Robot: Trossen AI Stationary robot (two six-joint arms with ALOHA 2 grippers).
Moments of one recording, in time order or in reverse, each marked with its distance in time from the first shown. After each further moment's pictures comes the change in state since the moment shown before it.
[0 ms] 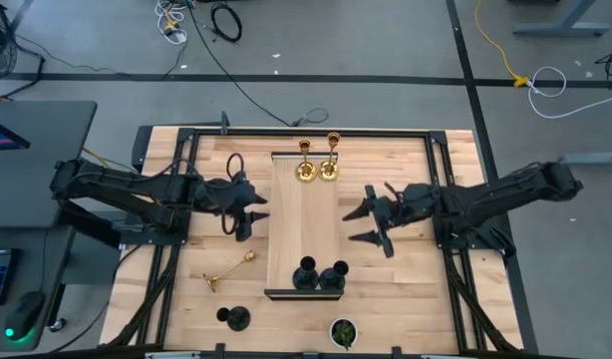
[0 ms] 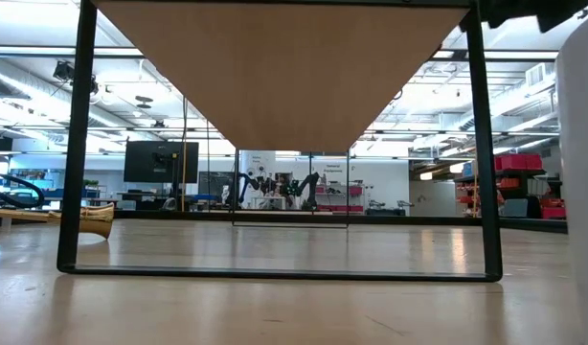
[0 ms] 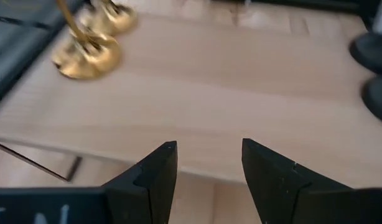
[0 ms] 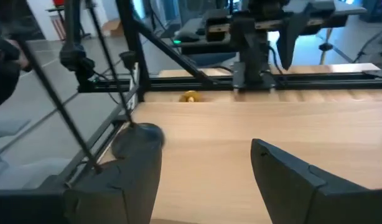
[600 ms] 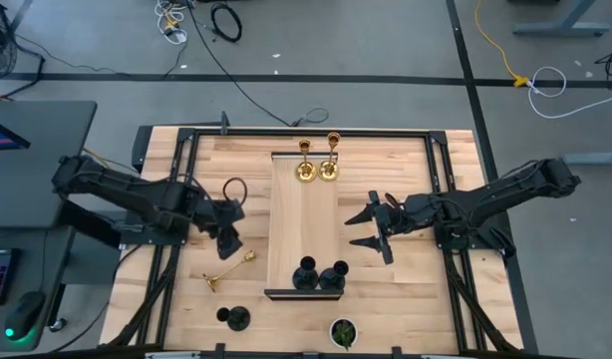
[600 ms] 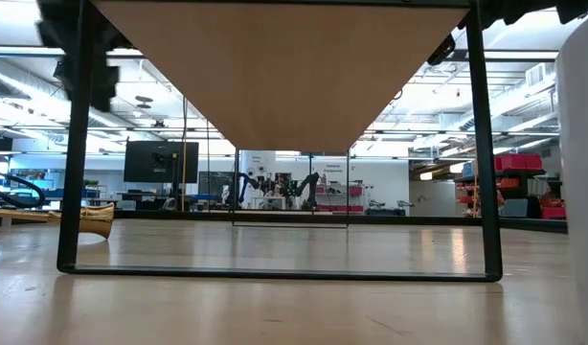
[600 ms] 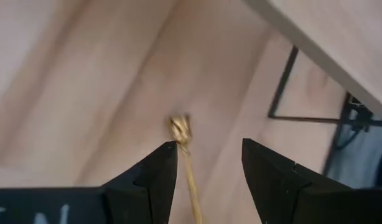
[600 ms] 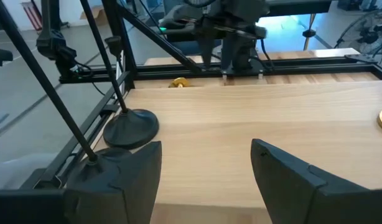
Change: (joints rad) left arm -0.127 0.000 0.000 -0.387 0.263 -0.582; right arm 0.101 0.000 0.000 -0.058 0.161 0.030
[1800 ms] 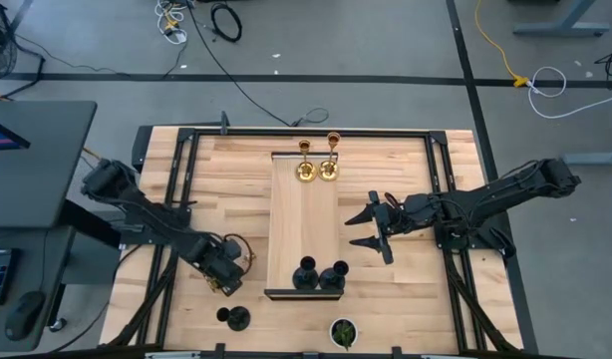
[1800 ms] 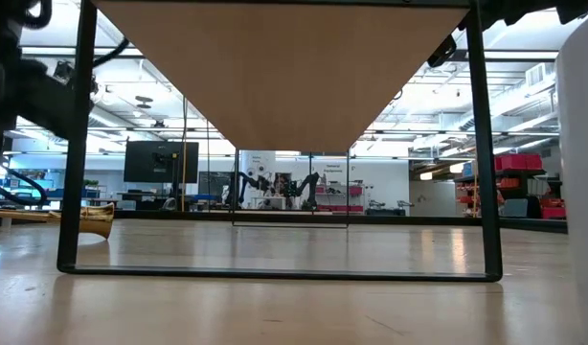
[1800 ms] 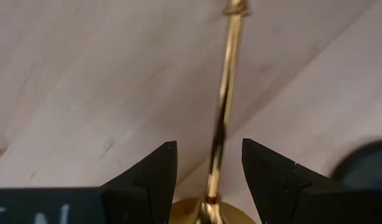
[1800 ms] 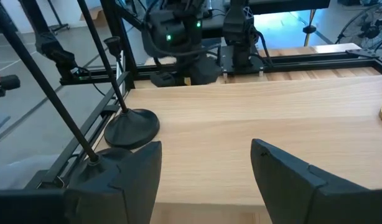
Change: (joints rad) left arm -0.373 0.424 -0.070 0.089 0.008 -0.567; right arm -0.001 0.001 0.000 -0.005 -0.002 0.023
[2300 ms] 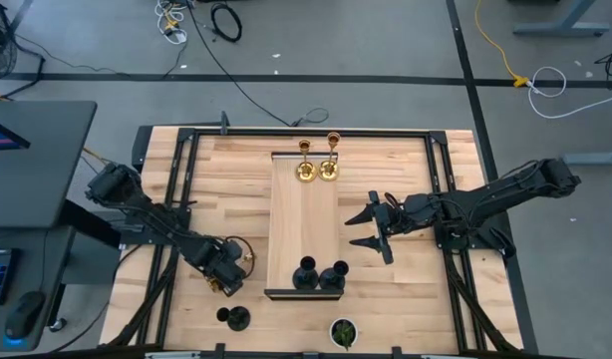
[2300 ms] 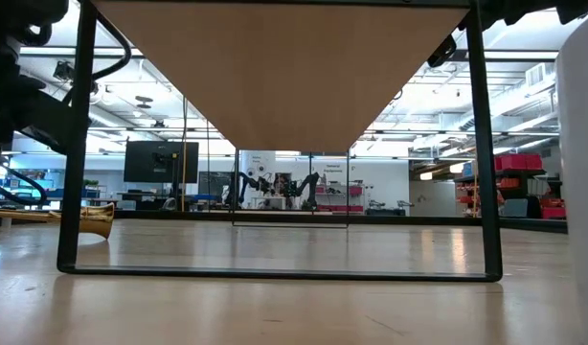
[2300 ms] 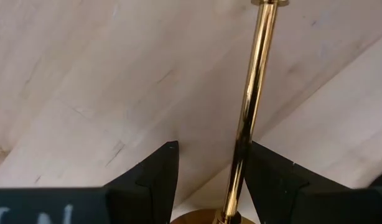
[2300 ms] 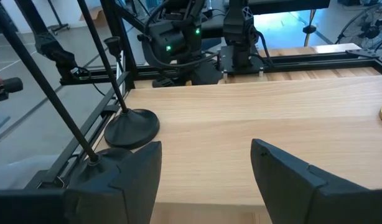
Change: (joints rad) left arm 0.000 0.073 0.003 0.003 0.005 0.001; right arm 0.000 0.000 0.000 0.000 0.000 0.000
